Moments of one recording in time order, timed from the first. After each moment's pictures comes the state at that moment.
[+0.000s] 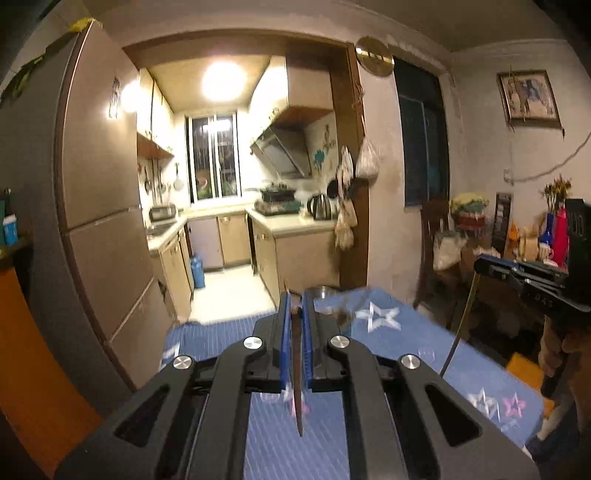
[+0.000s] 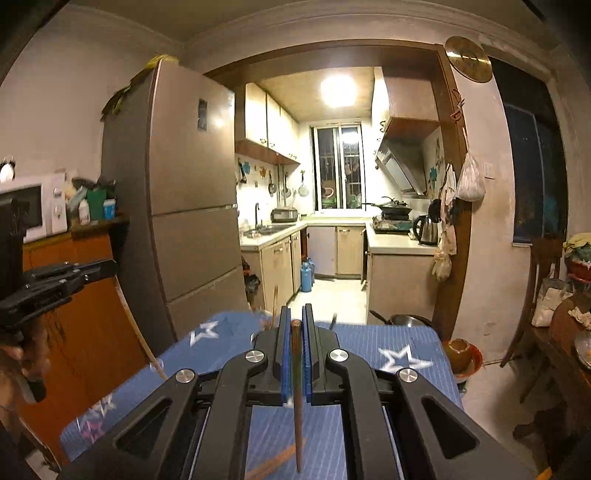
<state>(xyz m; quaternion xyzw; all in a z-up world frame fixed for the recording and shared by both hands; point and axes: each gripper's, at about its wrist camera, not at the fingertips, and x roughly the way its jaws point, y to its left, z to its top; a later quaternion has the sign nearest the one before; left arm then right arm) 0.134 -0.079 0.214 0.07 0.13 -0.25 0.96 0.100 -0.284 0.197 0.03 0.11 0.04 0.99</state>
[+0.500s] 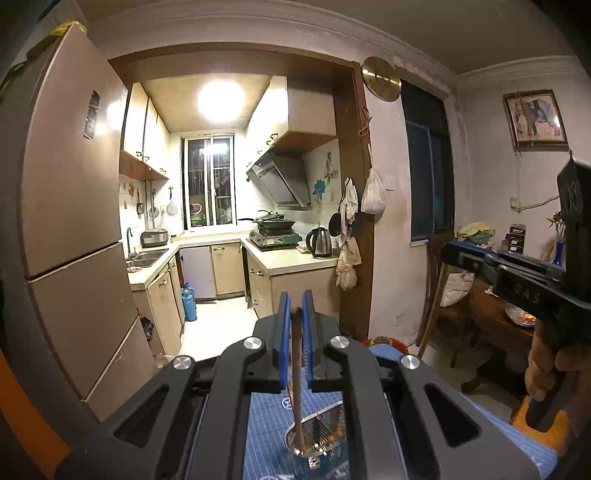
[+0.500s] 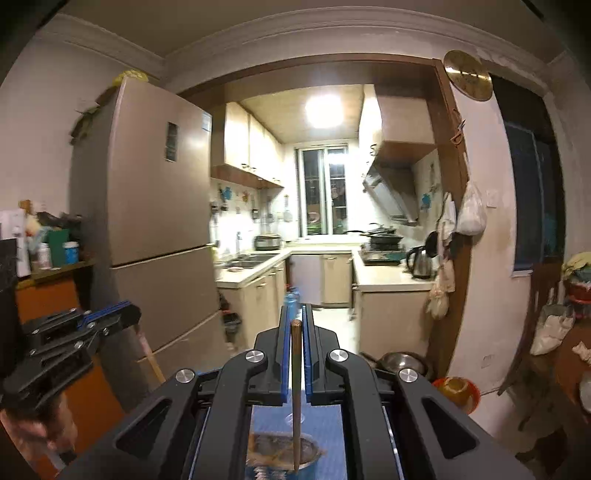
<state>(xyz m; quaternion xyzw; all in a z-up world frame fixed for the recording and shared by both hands) 0.259 -0.142 0.249 0.05 0.09 -0.26 0.96 0.258 -0.288 0.281 0.03 0.07 0.00 1.00</state>
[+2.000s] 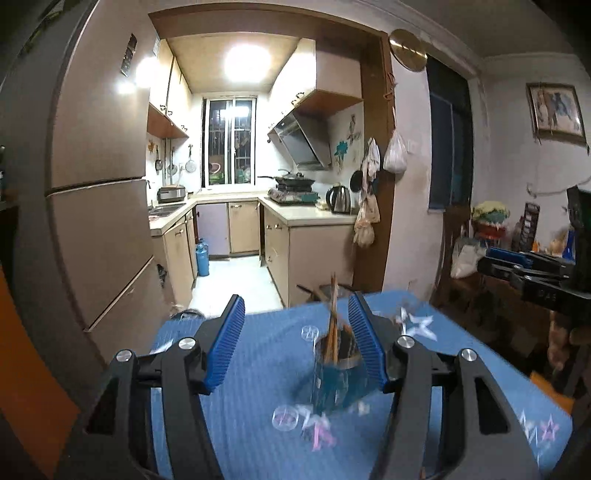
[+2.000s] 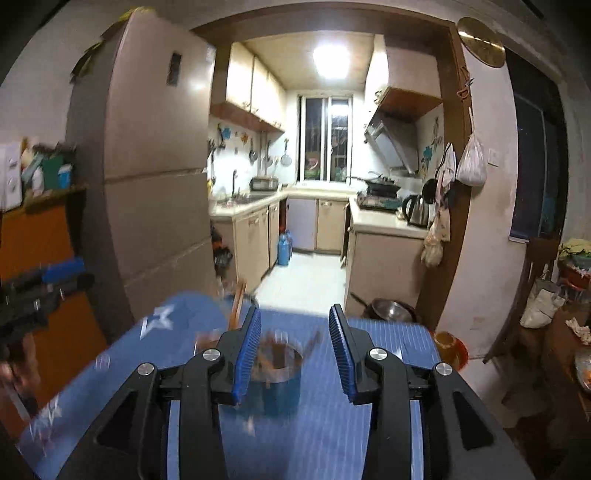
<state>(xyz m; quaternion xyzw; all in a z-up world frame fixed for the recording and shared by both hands) 0.221 -0.066 0.149 0.04 0.16 -0.23 0.96 0.216 -0.286 0.150 -0.01 0.19 0.01 0.98</state>
